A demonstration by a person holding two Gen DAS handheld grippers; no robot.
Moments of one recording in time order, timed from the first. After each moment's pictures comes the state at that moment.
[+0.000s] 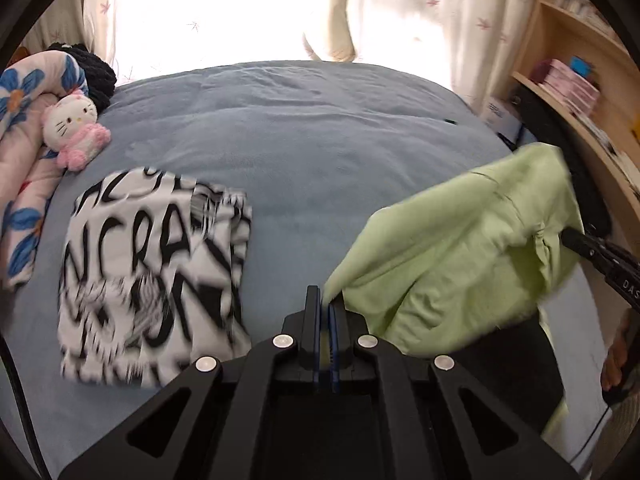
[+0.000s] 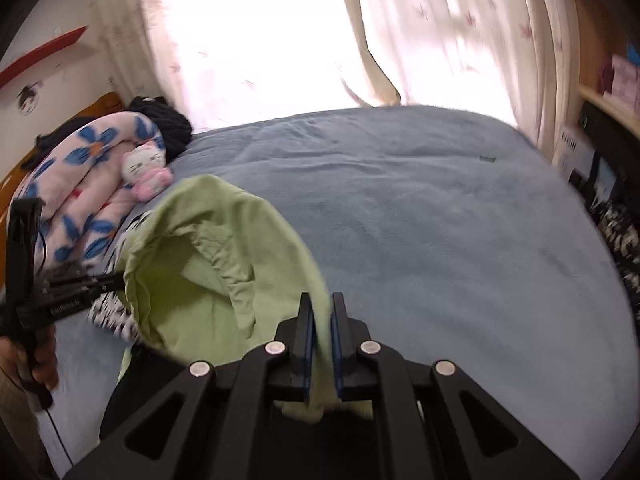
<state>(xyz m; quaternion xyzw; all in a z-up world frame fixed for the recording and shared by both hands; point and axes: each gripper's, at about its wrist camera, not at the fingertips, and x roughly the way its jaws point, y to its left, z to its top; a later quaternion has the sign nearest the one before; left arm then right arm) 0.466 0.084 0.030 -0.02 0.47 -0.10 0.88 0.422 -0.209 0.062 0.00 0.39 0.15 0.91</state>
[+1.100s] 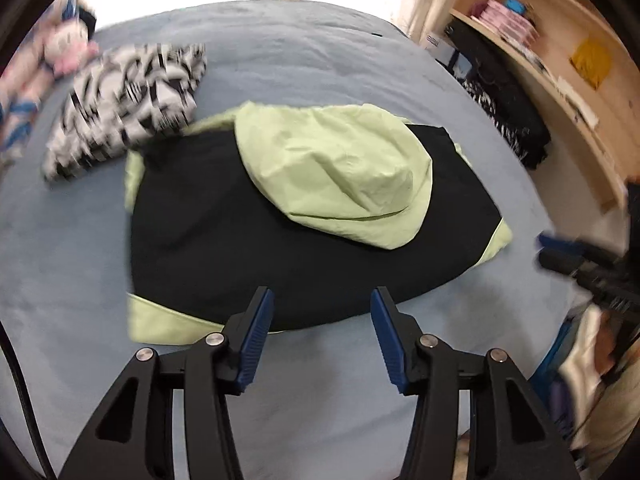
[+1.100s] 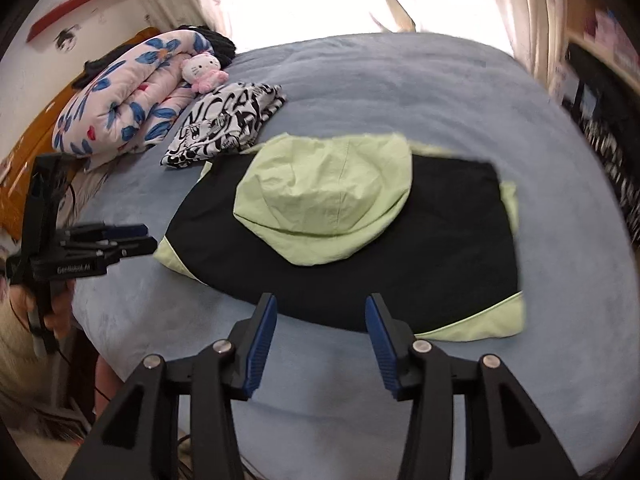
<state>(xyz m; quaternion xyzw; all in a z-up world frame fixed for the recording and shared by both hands) 0.190 0.077 -0.016 -0.06 0.54 -0.18 0.82 0.152 -0.226 0.005 0.04 0.51 0.19 0.84</state>
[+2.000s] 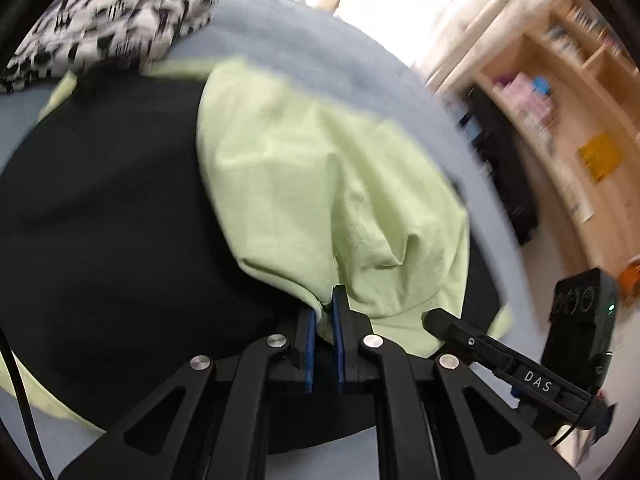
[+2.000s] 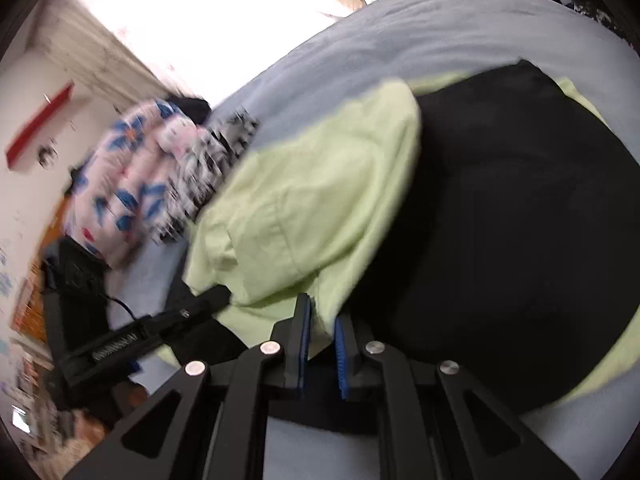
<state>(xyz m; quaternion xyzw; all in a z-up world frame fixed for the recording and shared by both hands) 0.252 0.028 -0.140 -0.20 0.50 -0.17 0.82 0.215 -0.206 -0.136 0.20 0.50 0.17 0.82</state>
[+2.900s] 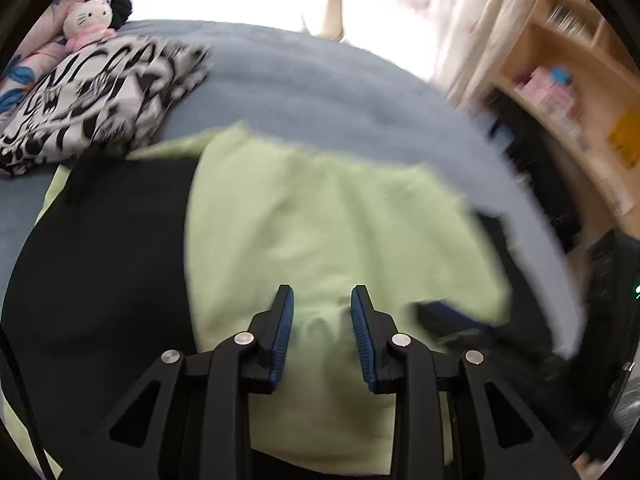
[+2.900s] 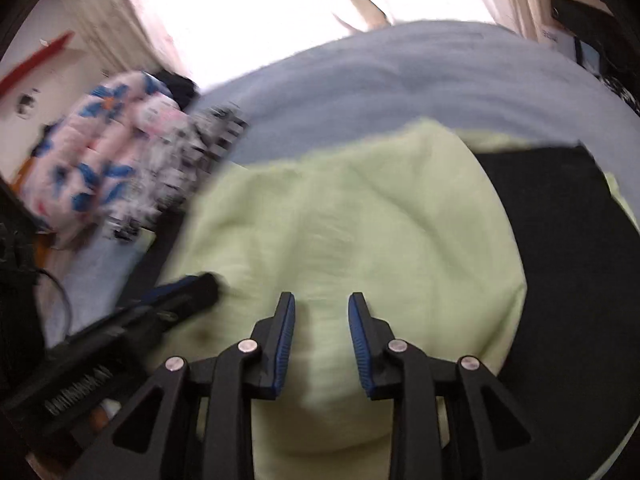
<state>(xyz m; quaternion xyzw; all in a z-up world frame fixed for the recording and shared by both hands) 0.314 0.027 -0.128 -0.11 0.46 -0.10 0.88 0.293 -0.167 -0.130 0.09 0.47 0.11 0.87</state>
